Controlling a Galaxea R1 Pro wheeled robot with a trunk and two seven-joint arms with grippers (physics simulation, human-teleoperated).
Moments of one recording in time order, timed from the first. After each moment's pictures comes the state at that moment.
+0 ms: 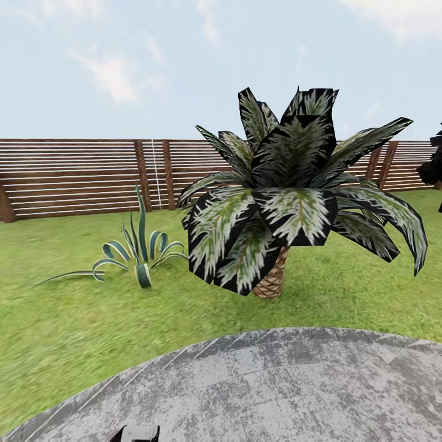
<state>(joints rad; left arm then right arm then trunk) -0.20 0.00 0.00 -0.41 -0.01 -0.40 0.00 0.00 -0.01 0.00 -0.40 0.00 0.00 0.00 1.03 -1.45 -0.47</state>
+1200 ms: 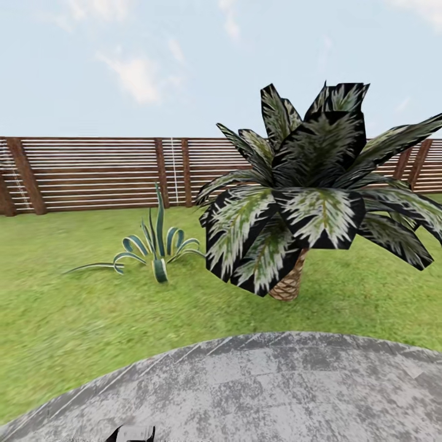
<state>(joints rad) -0.20 0.02 0.00 -0.40 0.00 -0.39 0.00 0.00 0.00 0.00 -0.40 -0.01 0.00 0.00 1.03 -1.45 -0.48</state>
